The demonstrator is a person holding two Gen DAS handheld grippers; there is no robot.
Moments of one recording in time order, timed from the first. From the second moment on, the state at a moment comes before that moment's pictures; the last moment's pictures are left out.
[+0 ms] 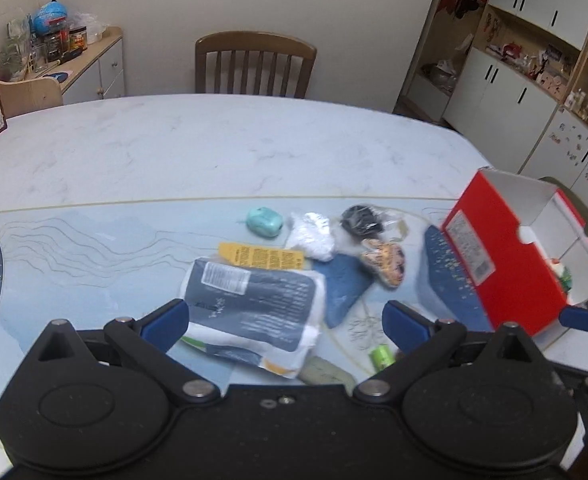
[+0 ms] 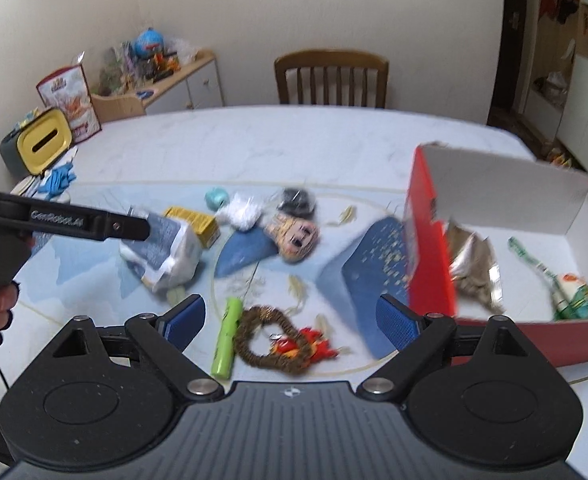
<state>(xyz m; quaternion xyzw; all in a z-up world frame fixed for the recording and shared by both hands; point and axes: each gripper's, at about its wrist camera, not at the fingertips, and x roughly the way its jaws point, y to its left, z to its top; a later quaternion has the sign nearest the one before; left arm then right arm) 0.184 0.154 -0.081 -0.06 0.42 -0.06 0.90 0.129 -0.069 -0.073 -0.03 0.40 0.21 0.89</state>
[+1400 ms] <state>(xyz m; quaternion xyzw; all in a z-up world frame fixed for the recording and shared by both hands) 0.241 0.208 -0.139 -0.30 0.52 0.01 0.80 0.172 -0.051 -0.137 -0.05 0.49 0.17 0.85</state>
